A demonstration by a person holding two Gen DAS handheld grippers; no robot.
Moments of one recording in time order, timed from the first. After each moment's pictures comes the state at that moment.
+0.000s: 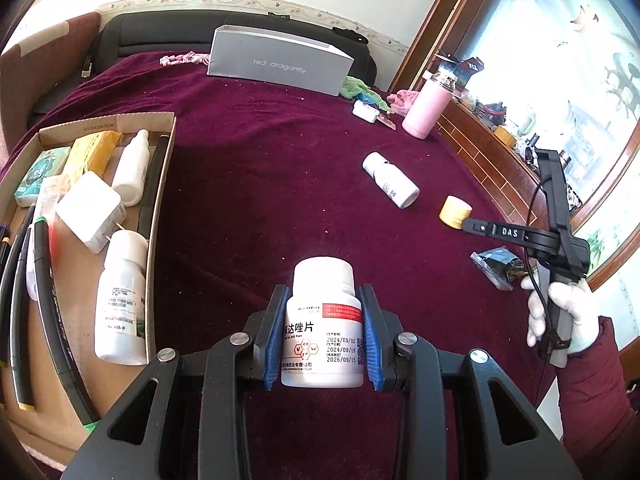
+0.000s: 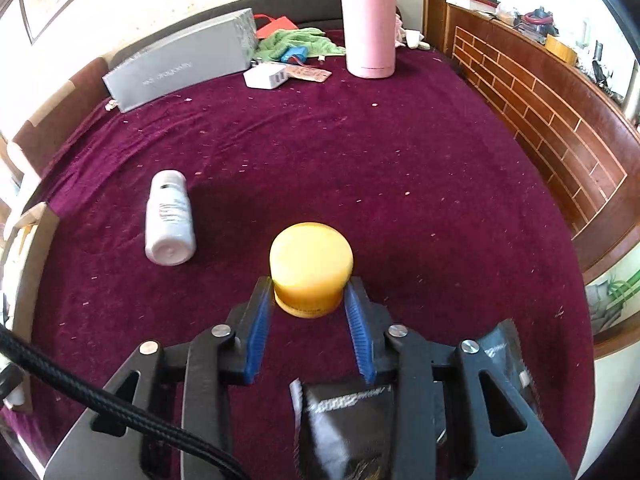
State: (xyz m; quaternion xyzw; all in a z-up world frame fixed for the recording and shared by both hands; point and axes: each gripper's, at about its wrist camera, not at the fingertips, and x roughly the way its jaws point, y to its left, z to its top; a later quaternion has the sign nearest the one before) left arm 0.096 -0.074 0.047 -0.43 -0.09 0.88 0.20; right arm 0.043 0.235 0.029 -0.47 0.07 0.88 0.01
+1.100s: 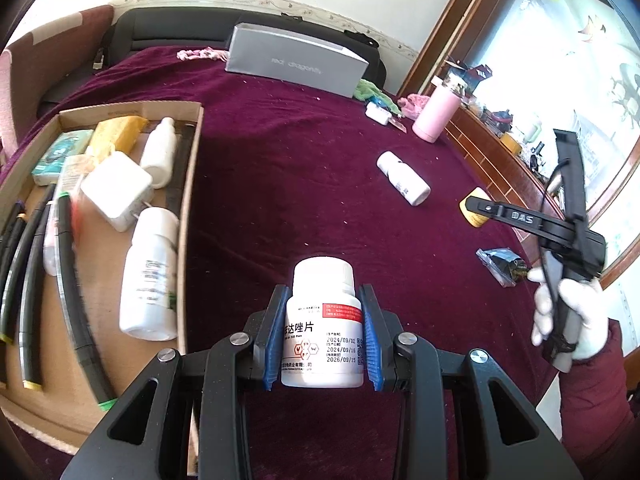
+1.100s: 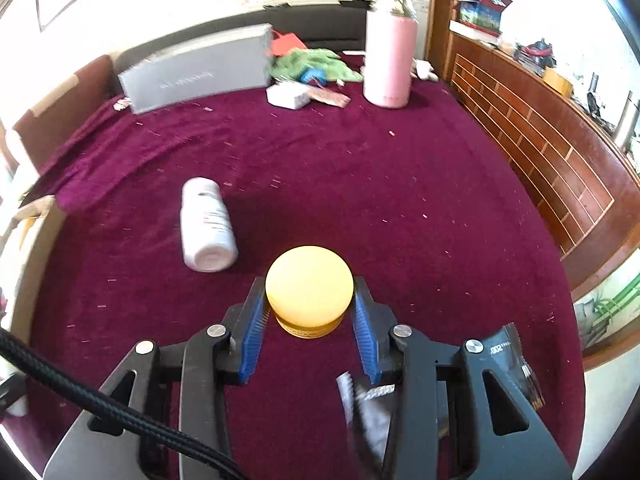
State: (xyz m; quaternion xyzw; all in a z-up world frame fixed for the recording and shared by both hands) left arm 0.111 -0.097 0.047 -0.43 -0.11 0.88 0.18; right arm 0.049 0.195 0.045 -0.44 0.03 0.90 0.03
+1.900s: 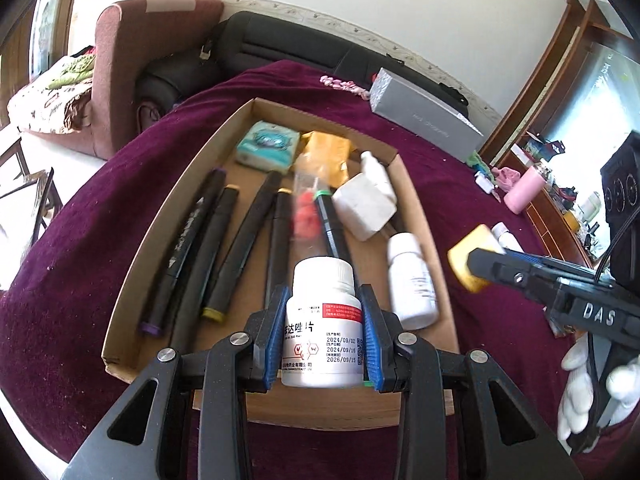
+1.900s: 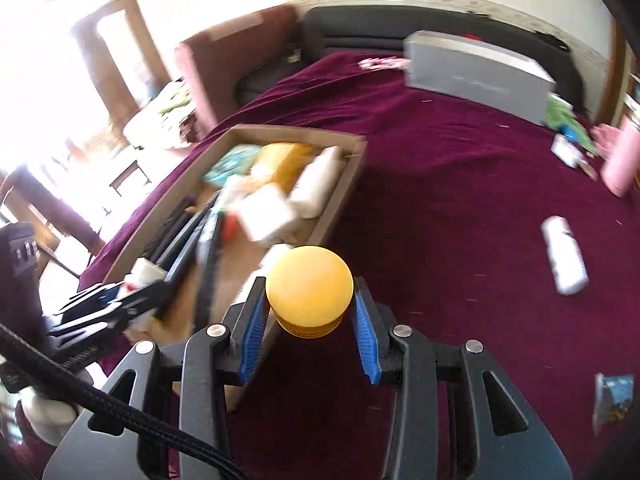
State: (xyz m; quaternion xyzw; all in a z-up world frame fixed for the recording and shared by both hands) left arm 0.136 -0.260 0.031 -0.40 -0.18 0.90 0.04; right arm 0.085 -0.057 0.065 -0.45 -0.03 0.85 -0.26
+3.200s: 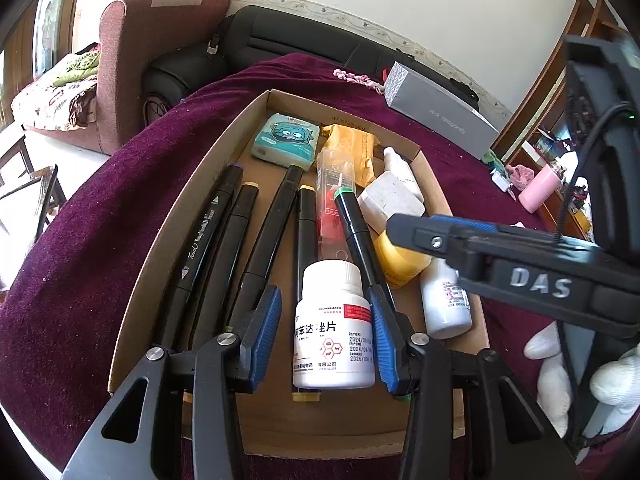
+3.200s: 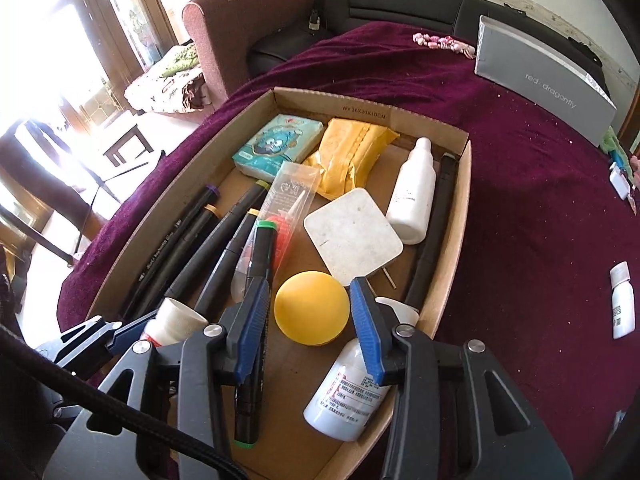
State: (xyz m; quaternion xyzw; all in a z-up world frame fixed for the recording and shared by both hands) left arm 0.125 -0.267 0.021 -0.41 -0.17 0.89 0.03; right arm 0.055 -0.152 0.031 -0.48 -0.07 0.83 -0.26
